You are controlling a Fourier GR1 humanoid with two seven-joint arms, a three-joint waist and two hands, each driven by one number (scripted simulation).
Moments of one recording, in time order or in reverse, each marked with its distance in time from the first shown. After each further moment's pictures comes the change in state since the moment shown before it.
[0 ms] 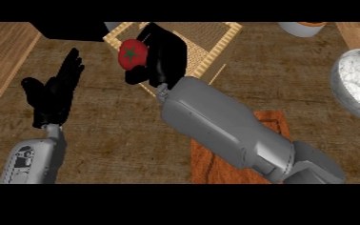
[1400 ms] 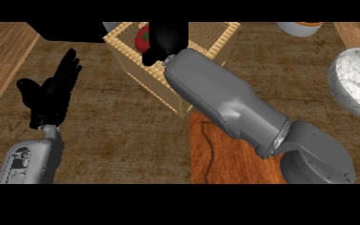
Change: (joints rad) left arm 0.006 0.006 0.014 -0.001 0.006 -0.012 -0.006; right arm -0.241 -0.003 0.201 0.417 0.083 0.411 -0.183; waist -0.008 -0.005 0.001
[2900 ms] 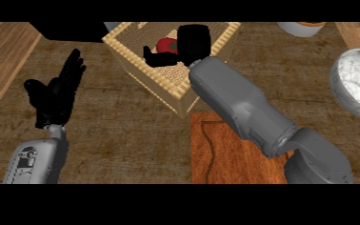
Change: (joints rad) left arm -0.003 -0.022 -0.011 0.003 -0.018 0.012 -0.009; right arm 0.109 -0.011 -0.019 0.137 -0.014 0.070 -0.140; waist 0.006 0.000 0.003
